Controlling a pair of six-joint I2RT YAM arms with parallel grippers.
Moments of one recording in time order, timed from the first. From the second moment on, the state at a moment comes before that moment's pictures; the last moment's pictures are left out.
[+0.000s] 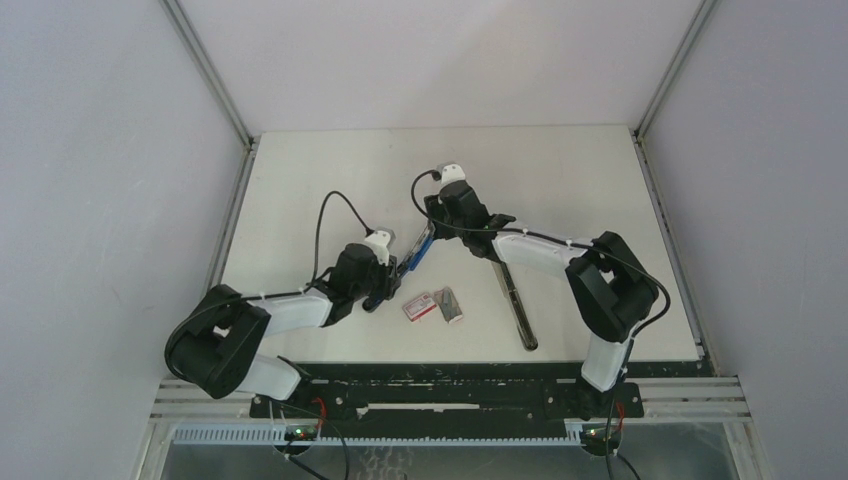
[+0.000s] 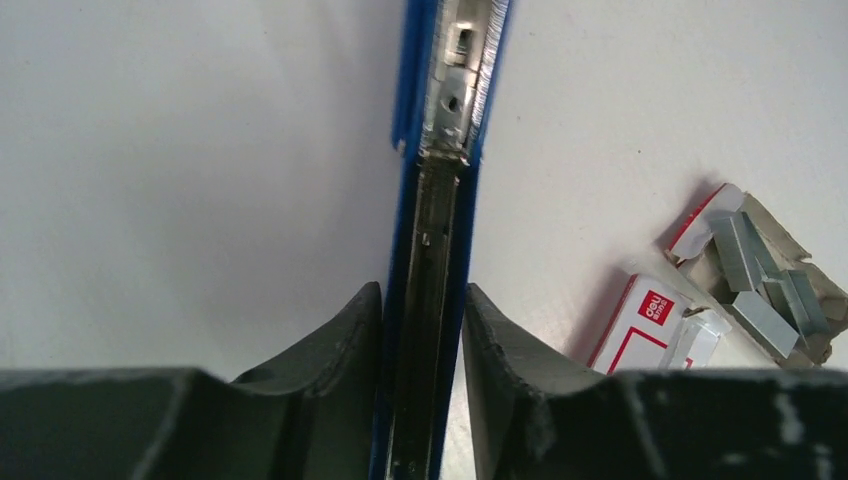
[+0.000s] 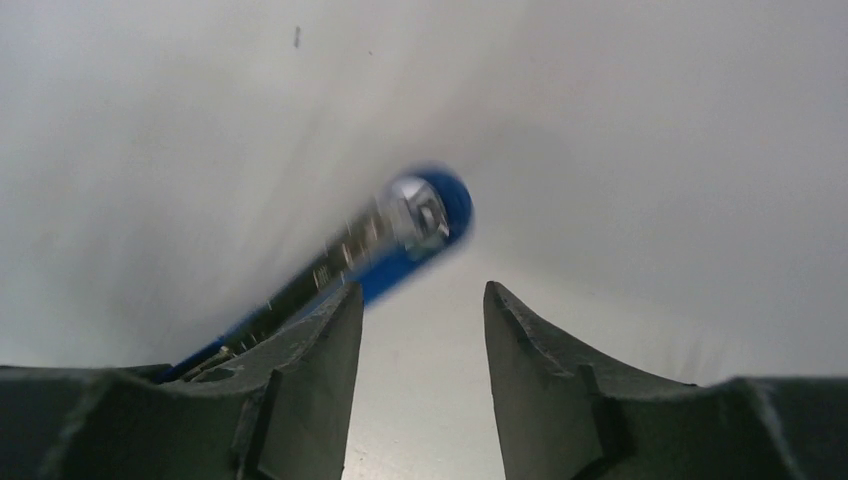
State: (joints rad) left arm -0.56 1.41 0.44 0.31 0.01 -0.24; right arm 0.72 1.80 1.18 0.00 0.19 0.26
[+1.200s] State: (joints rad) left arm -0.58 0.90 0.32 0.30 -0.26 -0.30; right arm 0.82 1.56 0.92 -0.27 0.08 0.67
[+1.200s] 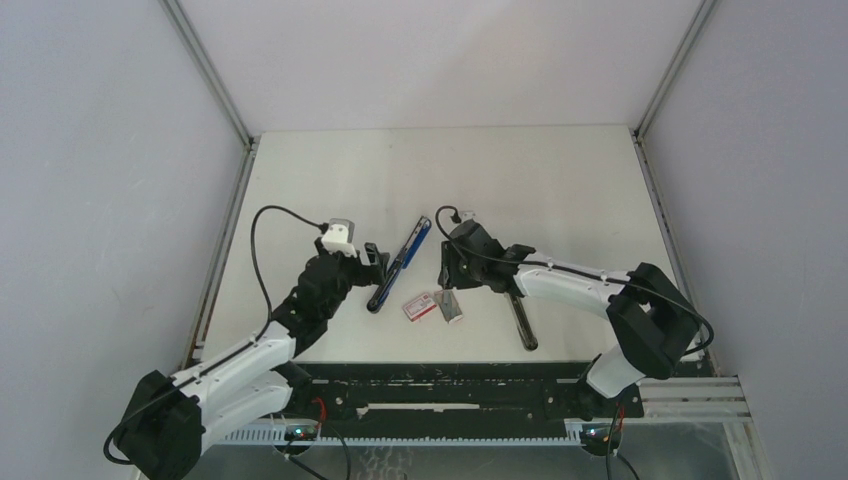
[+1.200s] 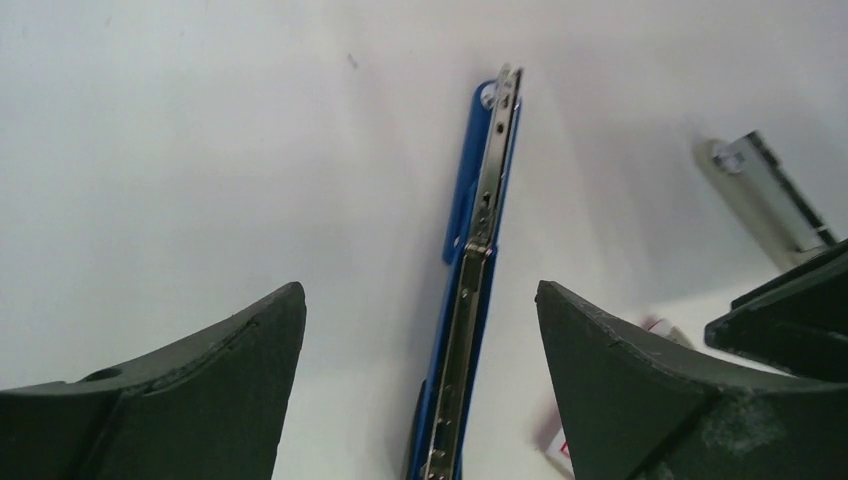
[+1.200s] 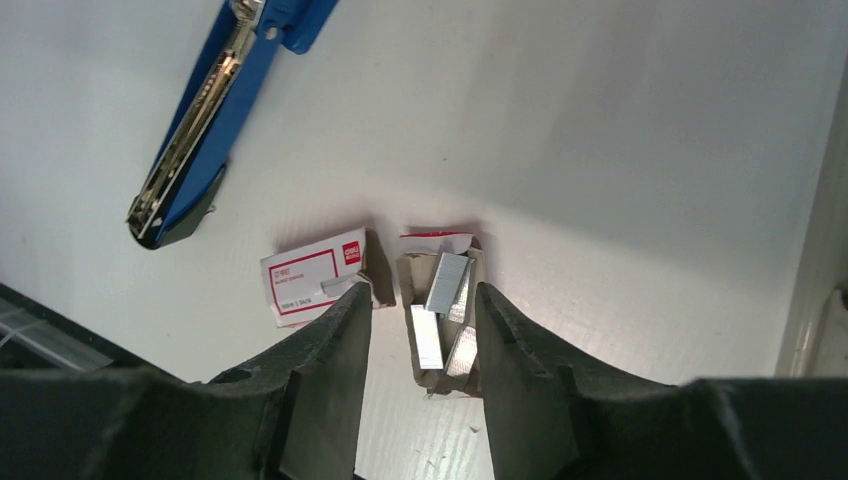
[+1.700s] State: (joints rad) left arm -0.58 0.91 0.29 0.32 -0.28 -0.30; right arm 0.86 1.64 0.92 -0.27 0.14 0.78
